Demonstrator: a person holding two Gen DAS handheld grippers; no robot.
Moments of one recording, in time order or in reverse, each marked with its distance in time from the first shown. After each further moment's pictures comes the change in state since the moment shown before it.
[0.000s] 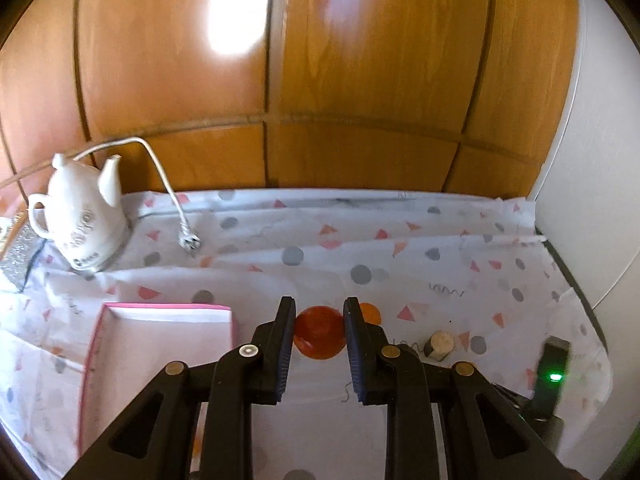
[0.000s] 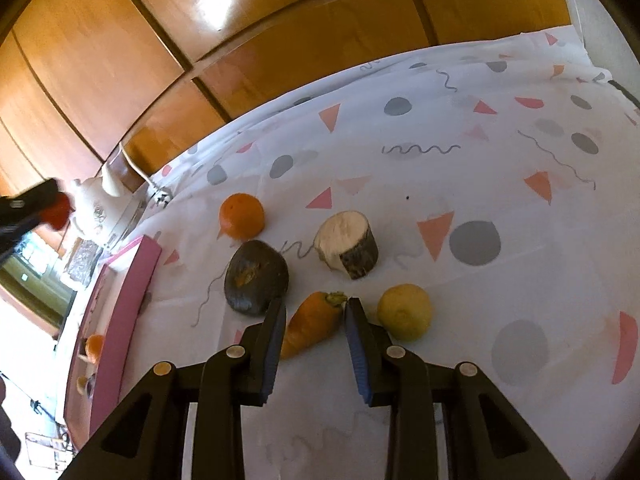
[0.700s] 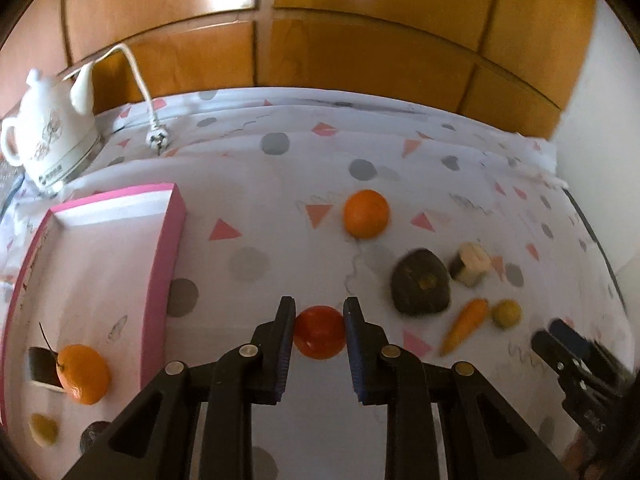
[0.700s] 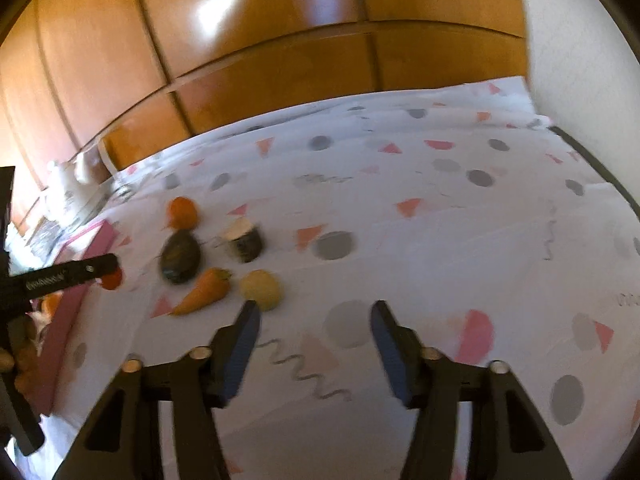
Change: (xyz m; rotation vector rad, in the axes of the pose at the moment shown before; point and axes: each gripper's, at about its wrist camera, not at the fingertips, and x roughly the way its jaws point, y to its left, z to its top) left arm 0.082 -0.027 -0.091 -0.006 0.176 0.002; right arm -0.062 -0.033 -0.025 -0.128 -0.095 -0.164
